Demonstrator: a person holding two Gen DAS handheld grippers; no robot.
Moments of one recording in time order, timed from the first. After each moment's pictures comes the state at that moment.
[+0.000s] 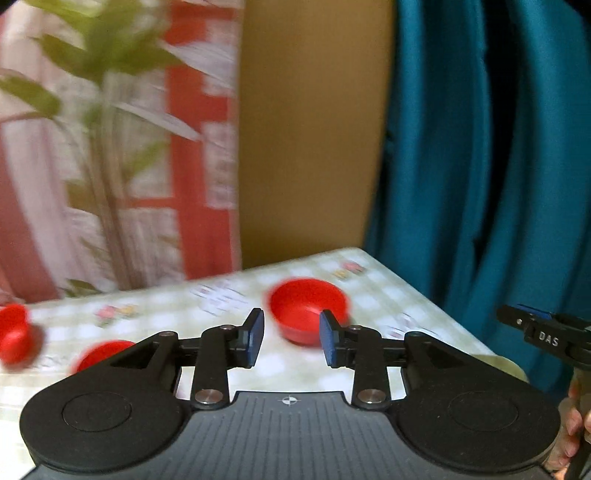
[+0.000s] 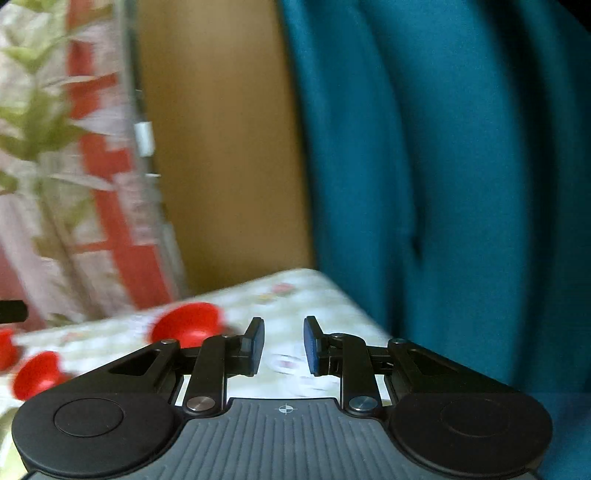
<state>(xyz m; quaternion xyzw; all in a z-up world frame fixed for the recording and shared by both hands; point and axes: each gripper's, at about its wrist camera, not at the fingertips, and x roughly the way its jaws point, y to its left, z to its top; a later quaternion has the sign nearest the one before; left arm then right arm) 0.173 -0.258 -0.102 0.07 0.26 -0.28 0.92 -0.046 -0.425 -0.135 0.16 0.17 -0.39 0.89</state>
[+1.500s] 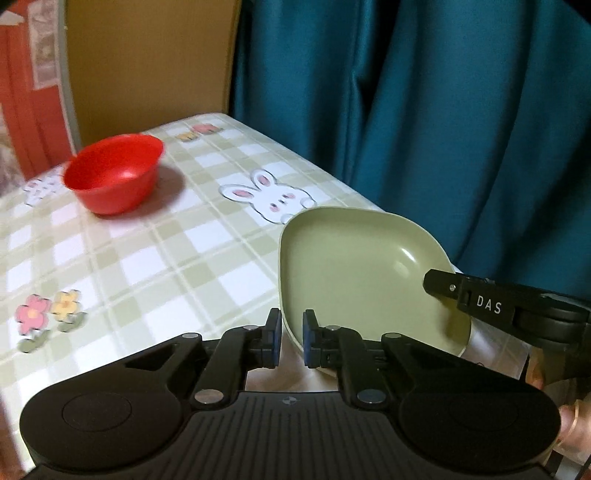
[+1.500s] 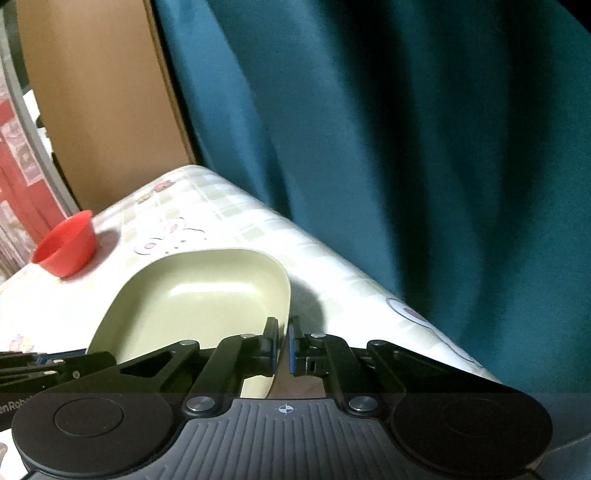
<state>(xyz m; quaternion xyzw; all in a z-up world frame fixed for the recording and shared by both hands) 0.145 -0.366 -0.218 0.12 0.39 -0.40 0.82 -0.117 -0.454 -0.235 0.27 0.26 -0.46 0.81</state>
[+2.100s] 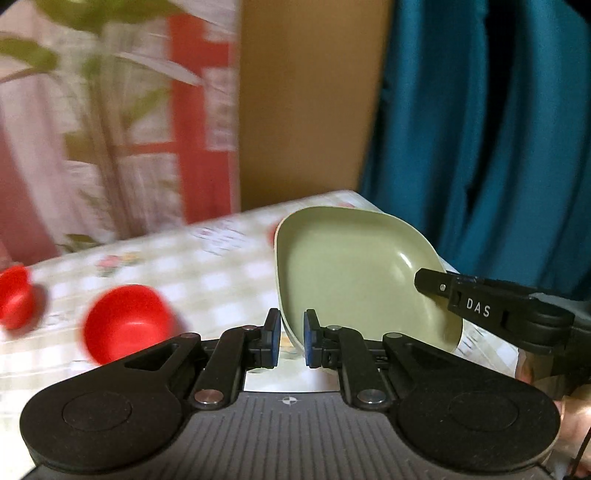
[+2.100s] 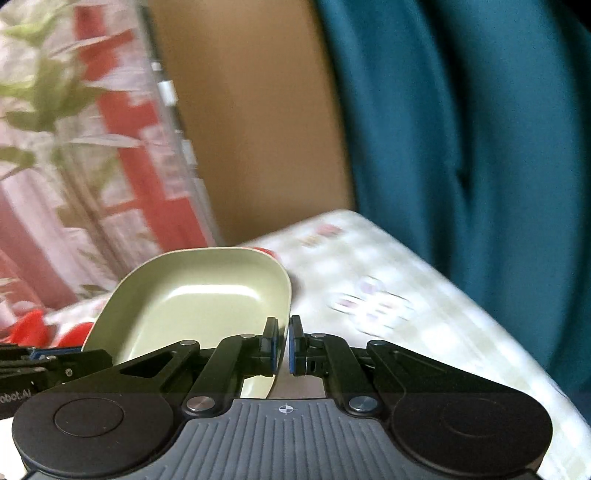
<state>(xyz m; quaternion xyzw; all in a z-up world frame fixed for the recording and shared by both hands) 0.175 -0.217 -0.112 0.08 0.33 -0.27 0.90 0.013 -0.391 -0.153 0.22 0.22 -0.32 0.90</state>
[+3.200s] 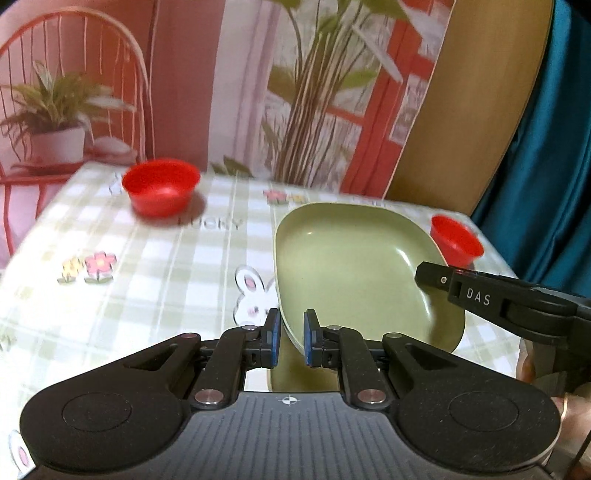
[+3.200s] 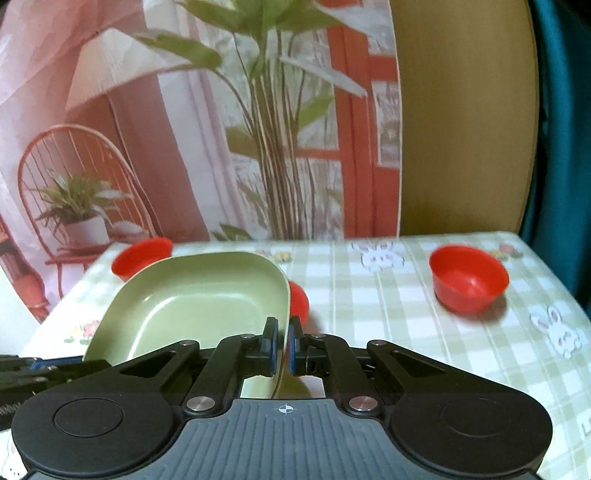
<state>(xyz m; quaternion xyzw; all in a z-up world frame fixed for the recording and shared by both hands) 0.164 -0.027 -0.148 -0.04 0.36 -0.15 0.92 0.165 -0.231 -0.139 0.13 0.28 -0.19 0.93</state>
